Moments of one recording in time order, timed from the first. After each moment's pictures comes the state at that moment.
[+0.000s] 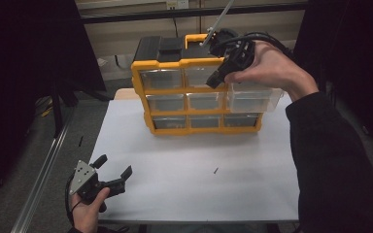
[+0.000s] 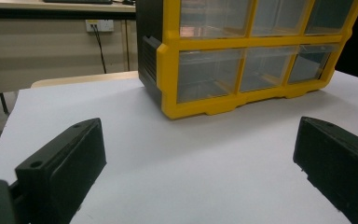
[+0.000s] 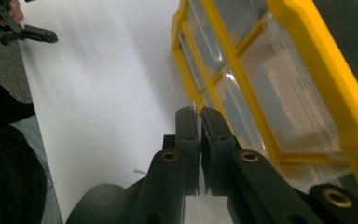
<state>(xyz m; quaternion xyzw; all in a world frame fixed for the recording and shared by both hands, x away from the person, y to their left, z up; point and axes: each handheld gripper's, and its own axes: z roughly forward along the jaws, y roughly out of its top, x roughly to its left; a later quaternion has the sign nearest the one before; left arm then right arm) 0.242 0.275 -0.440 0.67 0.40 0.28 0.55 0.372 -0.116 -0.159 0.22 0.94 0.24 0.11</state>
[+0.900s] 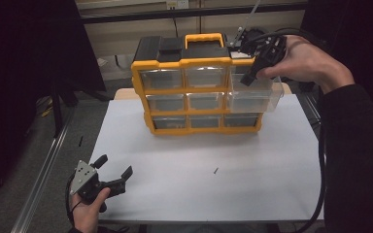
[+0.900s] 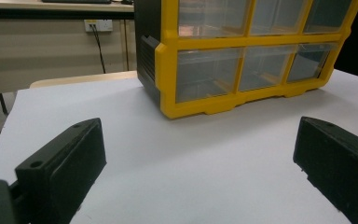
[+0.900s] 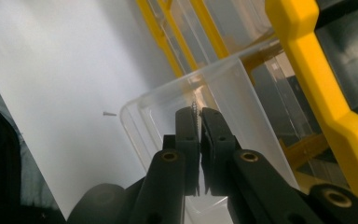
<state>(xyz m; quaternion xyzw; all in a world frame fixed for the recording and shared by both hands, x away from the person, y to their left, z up) 0.242 0.274 -0.440 0.68 0.40 0.28 0.55 0.378 -0.169 -0.161 0.27 0.94 0.15 0.12</state>
